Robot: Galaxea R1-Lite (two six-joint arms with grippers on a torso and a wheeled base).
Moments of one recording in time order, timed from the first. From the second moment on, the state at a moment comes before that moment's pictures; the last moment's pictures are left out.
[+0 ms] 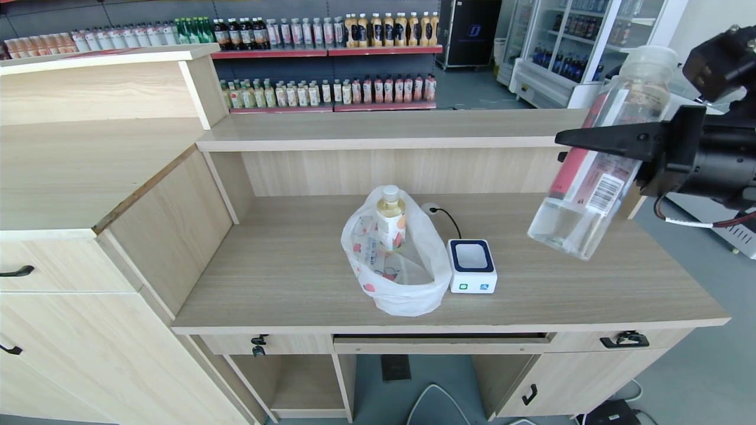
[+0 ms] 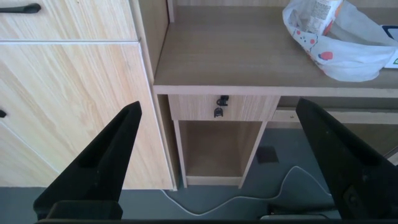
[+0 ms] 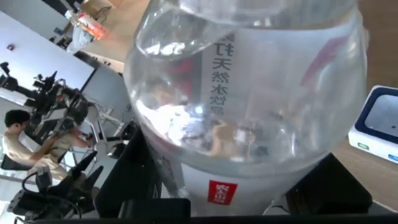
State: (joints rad) left arm 0.00 0.00 0.00 0.00 0.00 0.00; right arm 0.22 1.40 -1.06 -0.28 0.70 0.43
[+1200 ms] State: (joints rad) left arm 0.00 0.00 0.00 0.00 0.00 0.00; right arm 0.49 1.26 -0.84 -0.27 0.80 0.31
